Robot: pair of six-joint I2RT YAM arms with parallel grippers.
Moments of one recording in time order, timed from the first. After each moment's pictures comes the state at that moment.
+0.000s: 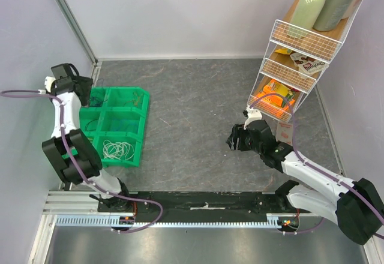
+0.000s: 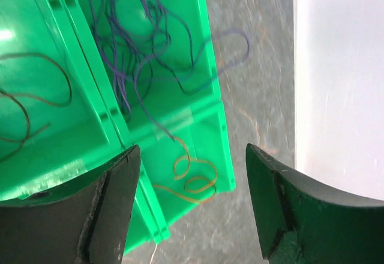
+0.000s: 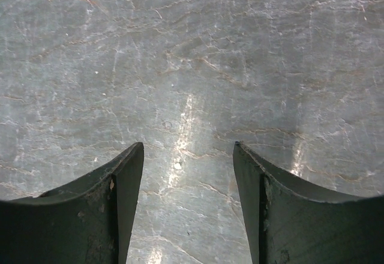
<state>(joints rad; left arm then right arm) 0.42 1.62 1.38 -0.55 -0.08 -1.02 0.61 1.01 0.46 -0.08 0.06 0.49</state>
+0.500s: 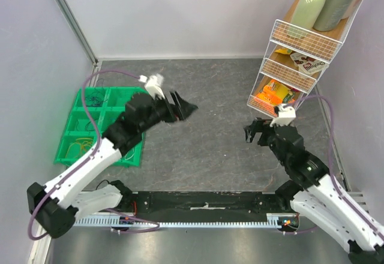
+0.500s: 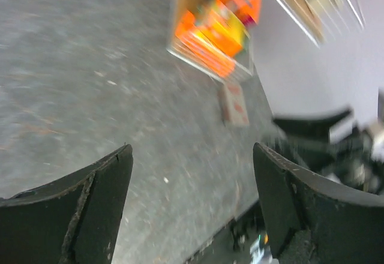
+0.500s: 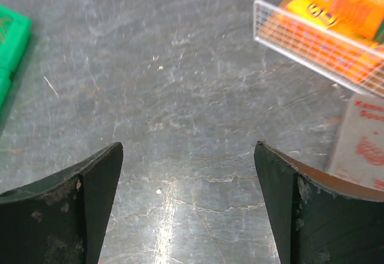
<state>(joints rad) -0.55 1.07 0.98 -0.20 0.09 -0.75 0.61 0.63 0.59 -0.37 0.32 0.42</state>
